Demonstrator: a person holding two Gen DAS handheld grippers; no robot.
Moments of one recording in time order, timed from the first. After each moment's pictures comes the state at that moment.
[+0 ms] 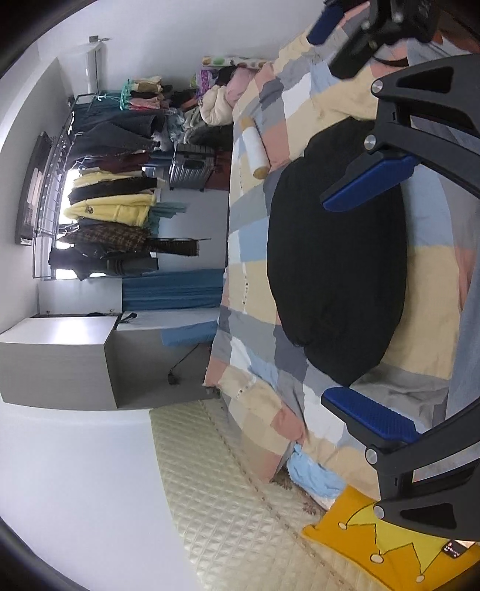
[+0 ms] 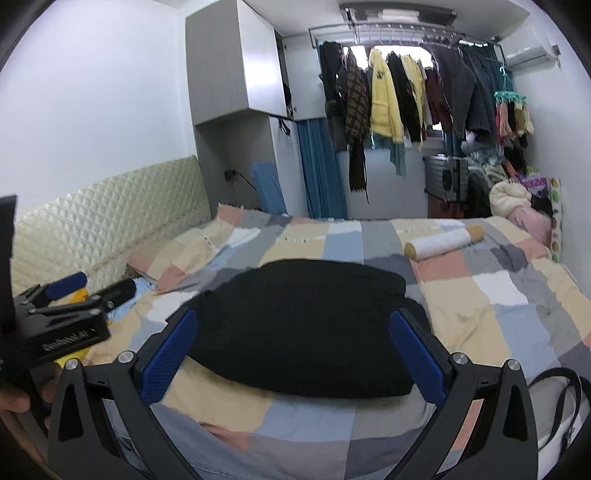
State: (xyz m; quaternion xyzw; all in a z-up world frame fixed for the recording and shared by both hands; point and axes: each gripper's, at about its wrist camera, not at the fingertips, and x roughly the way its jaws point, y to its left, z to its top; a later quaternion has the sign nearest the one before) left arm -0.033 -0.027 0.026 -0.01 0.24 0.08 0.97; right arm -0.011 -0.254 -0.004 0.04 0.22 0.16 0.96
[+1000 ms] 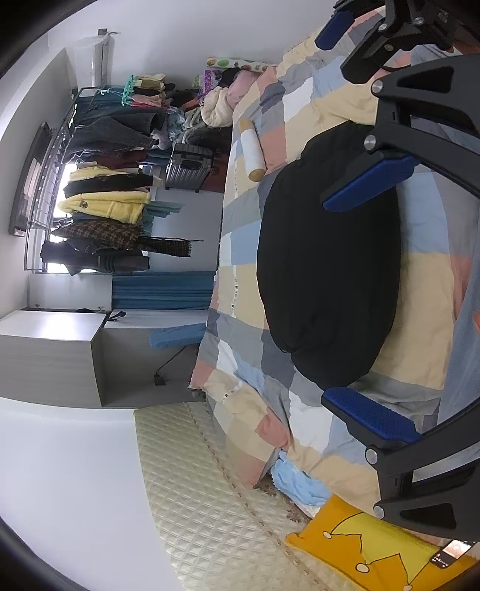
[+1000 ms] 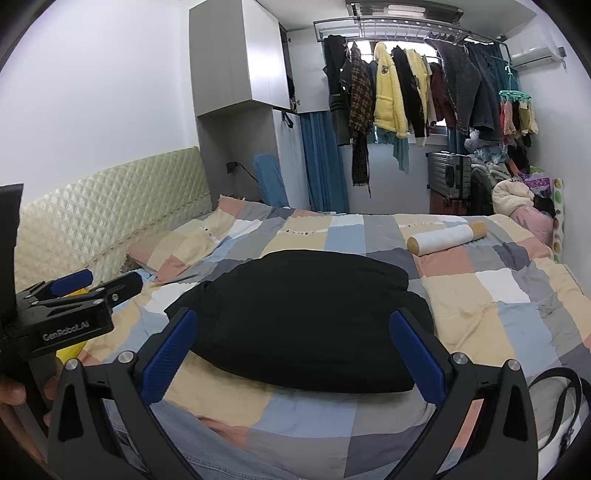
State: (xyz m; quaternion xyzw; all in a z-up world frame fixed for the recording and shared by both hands) left arm -0.022 -0.023 0.014 -0.03 0.25 0.08 0.96; right arm -0.014 -0.246 -0.012 0.03 0.22 0.18 0.96
